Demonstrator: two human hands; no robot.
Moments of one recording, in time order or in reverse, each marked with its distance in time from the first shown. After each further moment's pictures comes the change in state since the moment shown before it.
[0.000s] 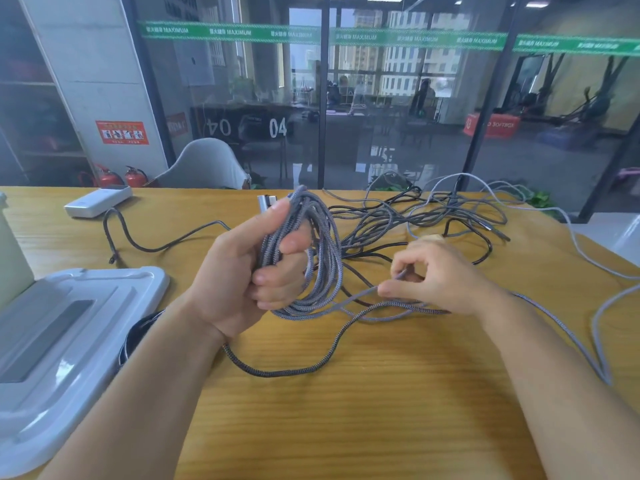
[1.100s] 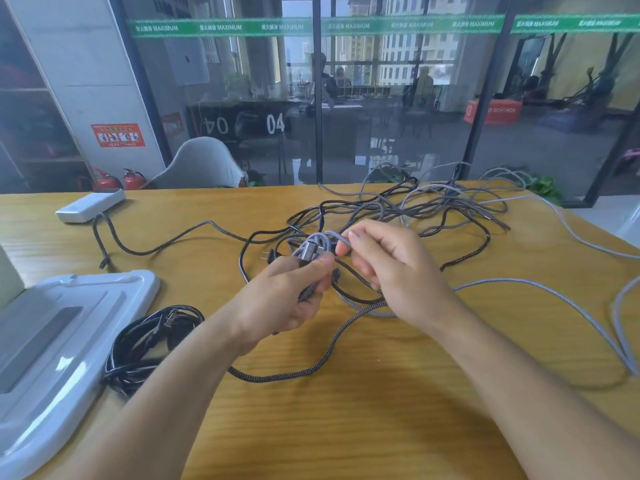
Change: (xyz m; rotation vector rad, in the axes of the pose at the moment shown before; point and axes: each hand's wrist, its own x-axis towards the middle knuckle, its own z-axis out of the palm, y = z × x) left_hand 0.019 -0.043 0.004 0.636 0.212 -0.241; right_hand -0.003 -0.069 0.026 0.604 0.217 -0.017
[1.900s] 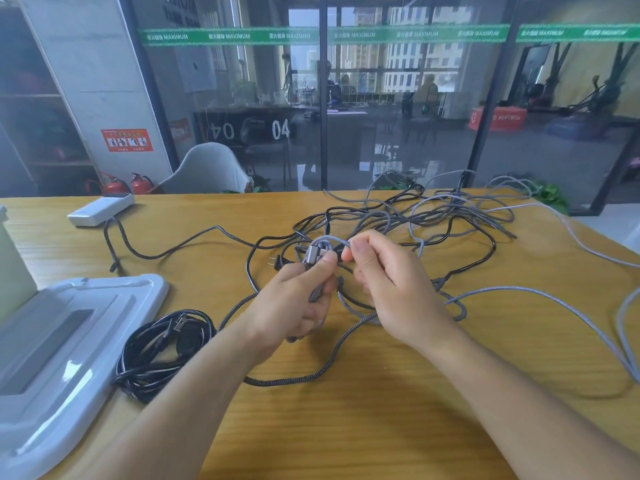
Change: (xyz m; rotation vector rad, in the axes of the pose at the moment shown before) left_hand 0.004 -0.004 0.008 -0.110 0.105 -0.028; right_hand -0.007 -0.001 0.017 -0.069 0.071 0.008
